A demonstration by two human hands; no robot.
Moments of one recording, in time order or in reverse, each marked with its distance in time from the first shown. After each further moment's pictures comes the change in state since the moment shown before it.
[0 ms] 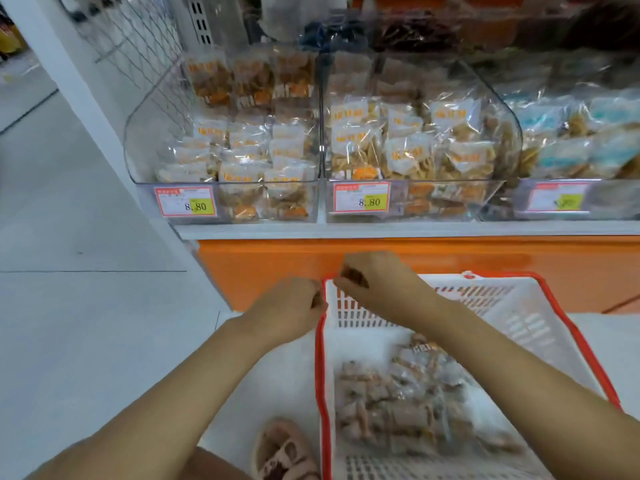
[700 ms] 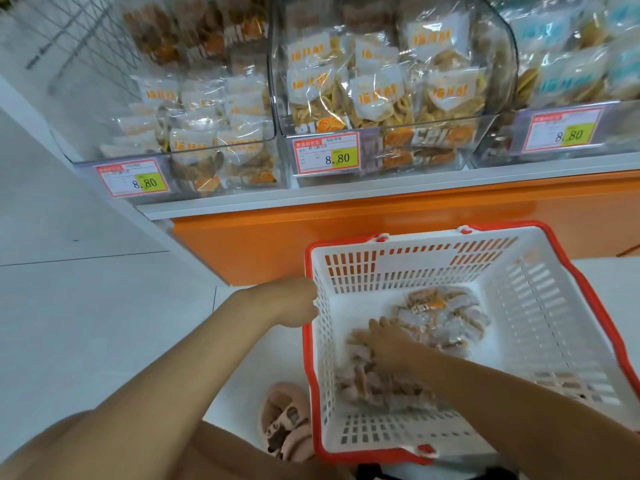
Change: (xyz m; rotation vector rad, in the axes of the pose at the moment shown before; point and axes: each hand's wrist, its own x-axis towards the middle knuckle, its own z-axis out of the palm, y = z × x) left_hand 0.029 0.009 0.036 0.193 -0.524 -0.094; right_hand -0.075 0.144 0.220 -0.301 -0.716 0.165
